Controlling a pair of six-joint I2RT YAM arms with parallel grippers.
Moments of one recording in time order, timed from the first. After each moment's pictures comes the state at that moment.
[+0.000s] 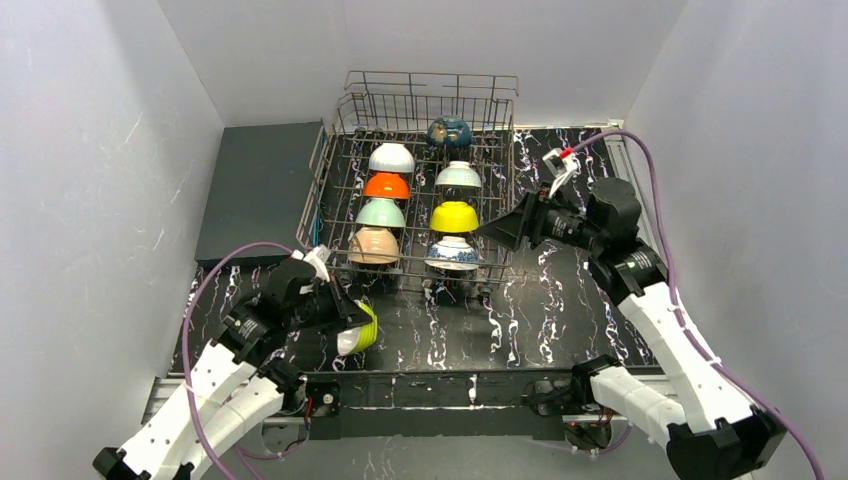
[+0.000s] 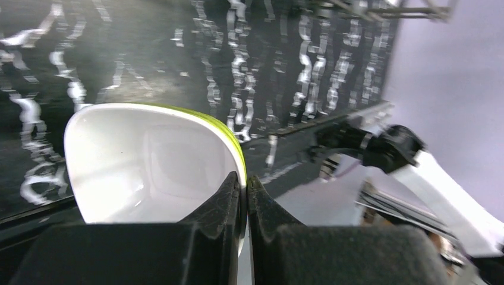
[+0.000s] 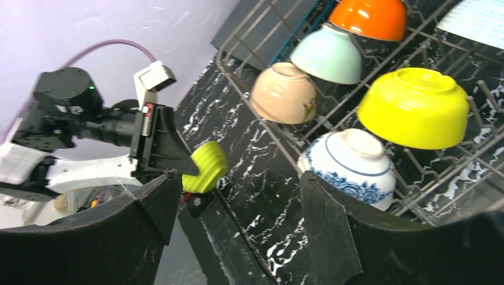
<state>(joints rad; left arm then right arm) -0.58 0.62 0.68 -0.86 0.23 -0.90 0.38 0.94 0.96 -0.24 -0.69 0.52</state>
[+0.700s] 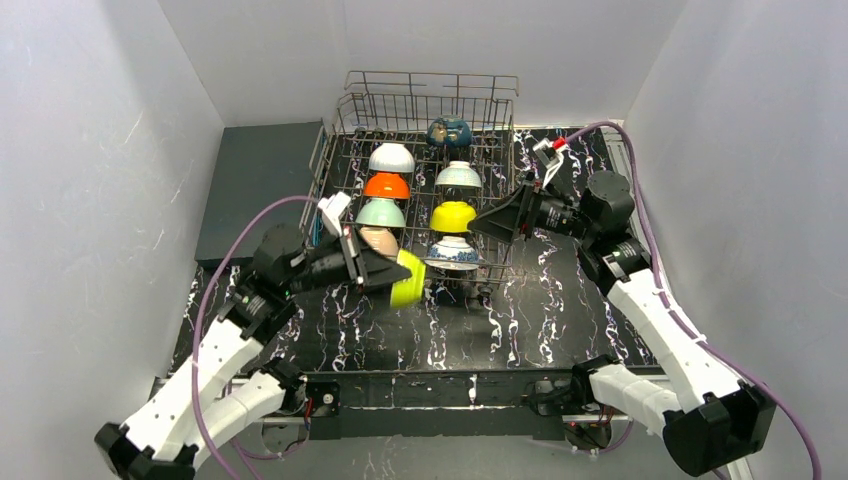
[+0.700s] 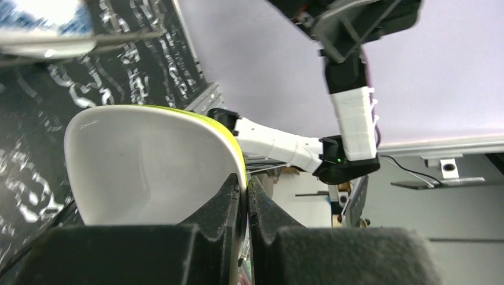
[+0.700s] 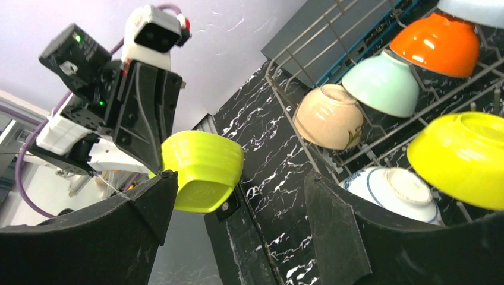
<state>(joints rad) -0.58 0.68 0.74 -0.25 0.61 -1.13 0.38 0.98 0.93 0.00 -0.85 0.65</state>
